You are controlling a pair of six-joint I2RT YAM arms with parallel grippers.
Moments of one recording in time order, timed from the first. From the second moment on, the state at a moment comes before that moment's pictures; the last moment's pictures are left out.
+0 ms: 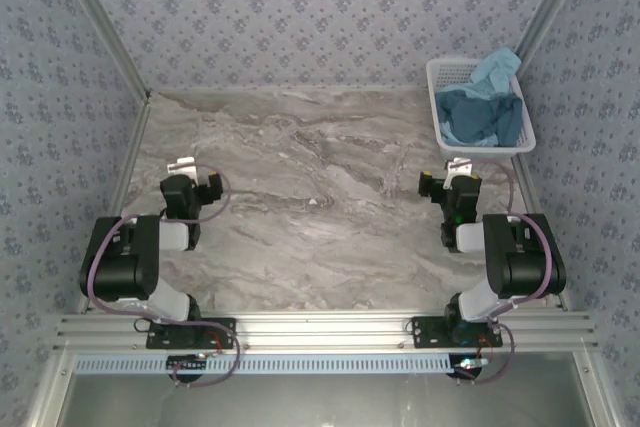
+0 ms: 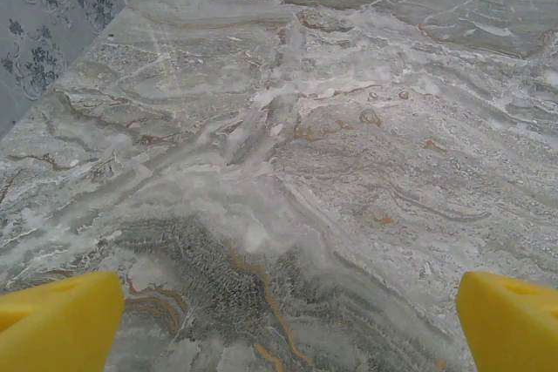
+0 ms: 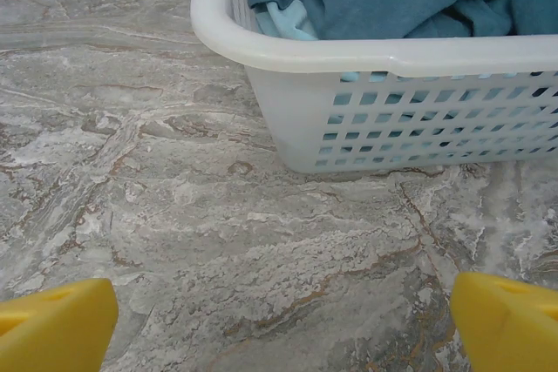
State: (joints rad) left arm 0.01 1.53 0.38 0.75 -0.15 -0.06; right arm 0.00 1.54 0.35 0.82 0.14 0.01
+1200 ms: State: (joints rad) left arm -0.18 1.13 0.44 0.53 -0.34 -0.01; right arm 0.26 1.11 0.47 0.52 0.46 -0.04
